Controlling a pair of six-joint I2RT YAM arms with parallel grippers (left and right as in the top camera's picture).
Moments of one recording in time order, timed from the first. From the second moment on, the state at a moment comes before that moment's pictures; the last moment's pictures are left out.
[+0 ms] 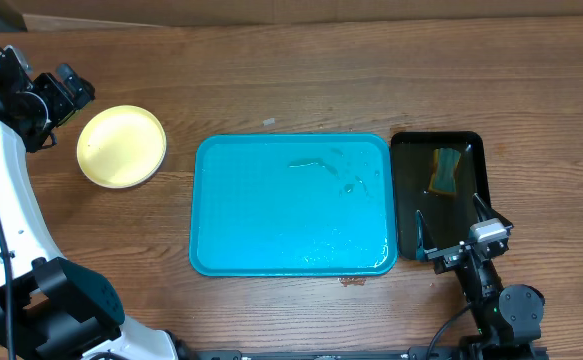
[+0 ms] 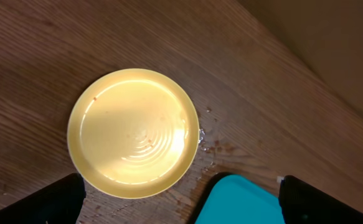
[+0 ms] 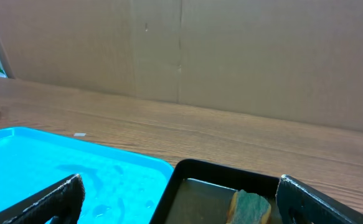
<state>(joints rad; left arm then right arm) 0.49 1.77 1.77 -1.00 0.29 -0.26 0.09 0.01 0.02 -0.02 -0.17 -0.05</state>
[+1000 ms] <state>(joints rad) 0.17 1.13 1.64 -1.10 0.14 -0.25 0.09 0.01 0.02 -0.02 -0.17 -0.05</state>
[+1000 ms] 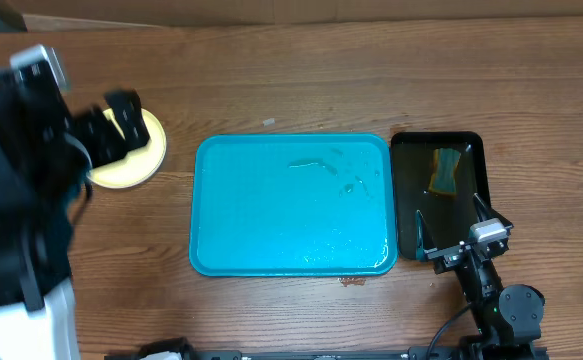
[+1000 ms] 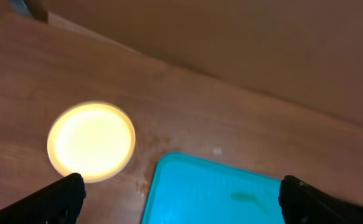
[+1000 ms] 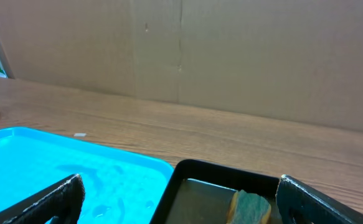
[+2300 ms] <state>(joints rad) 0.16 0.02 0.02 0.14 0.11 -0.32 0.09 0.01 0.02 -0.02 -0.17 -0.05</state>
